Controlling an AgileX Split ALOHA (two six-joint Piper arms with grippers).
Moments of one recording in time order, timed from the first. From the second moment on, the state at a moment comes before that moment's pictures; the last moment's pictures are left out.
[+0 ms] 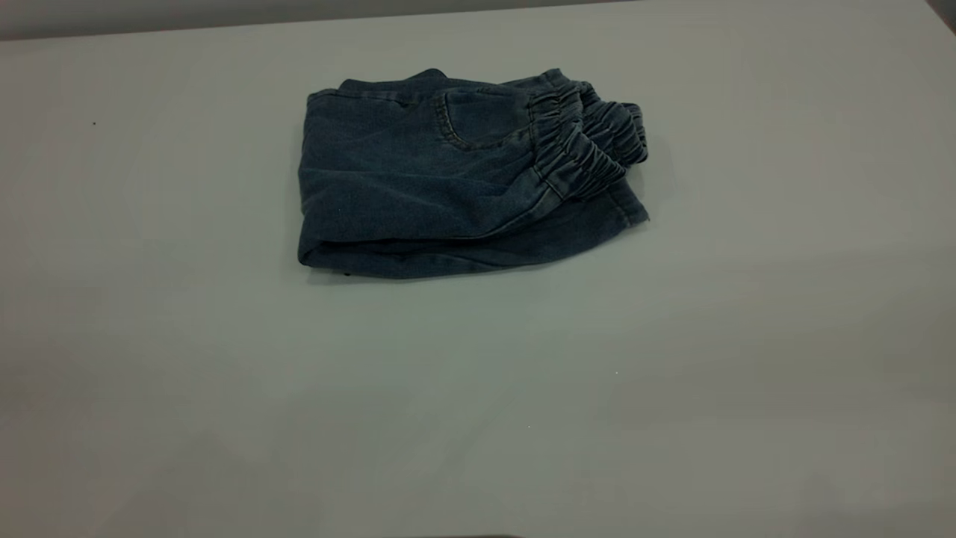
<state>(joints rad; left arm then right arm) -0.55 0.26 -0.72 0.00 1.17 0.08 -0.05 0.07 -0.72 0.37 1.28 -0.10</state>
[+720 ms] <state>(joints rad) -0.55 0.15 -0.53 0.06 1.17 -0.05 -0.05 -0.01 -0.48 0.20 1.15 -0.14</state>
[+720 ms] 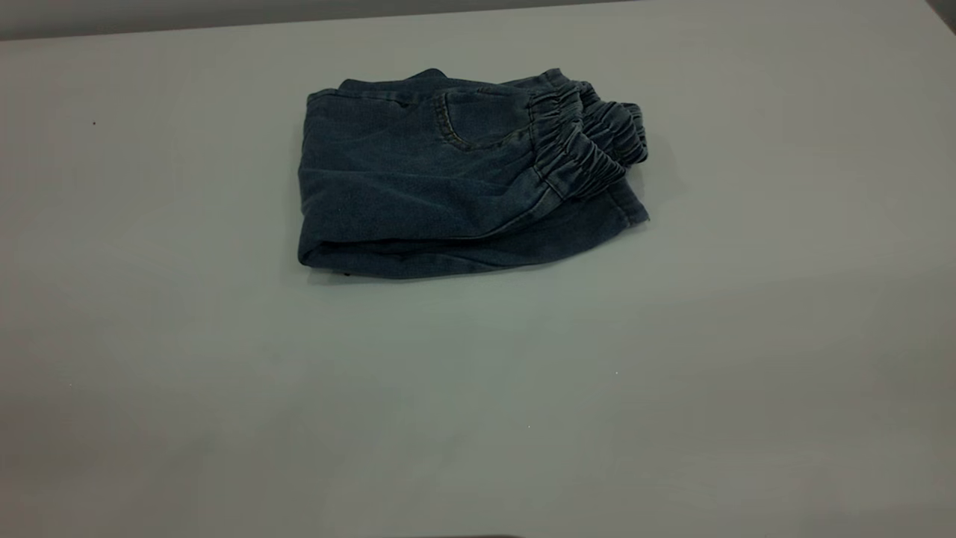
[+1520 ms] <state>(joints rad) -0.55 0.15 -0.49 0.05 1.13 -0.05 -0.05 -0.01 -0.48 0.20 1.15 -0.14</state>
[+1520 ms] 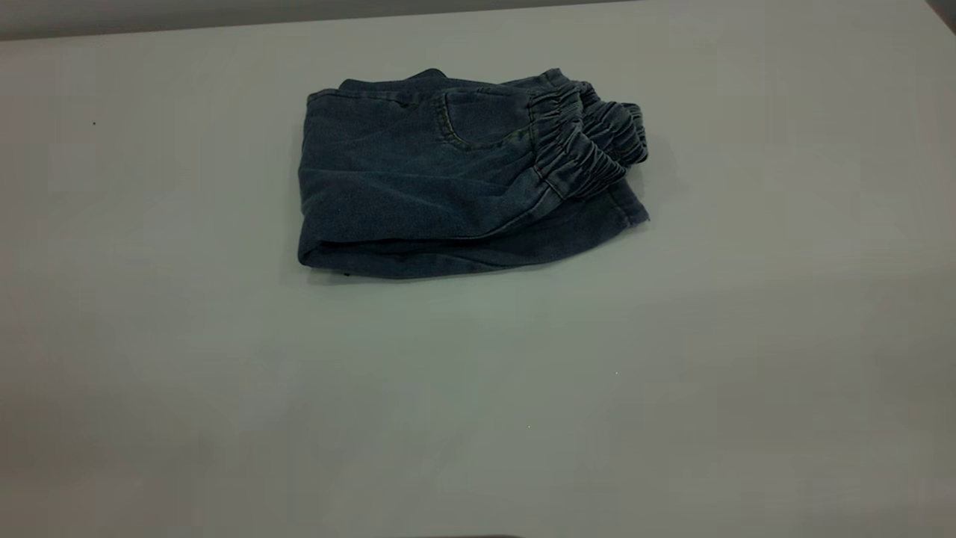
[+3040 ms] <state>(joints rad) 0.05 -0.02 -0.49 0.05 1.13 -0.05 -0.05 -0.01 -0.48 0.20 1.15 -0.14</state>
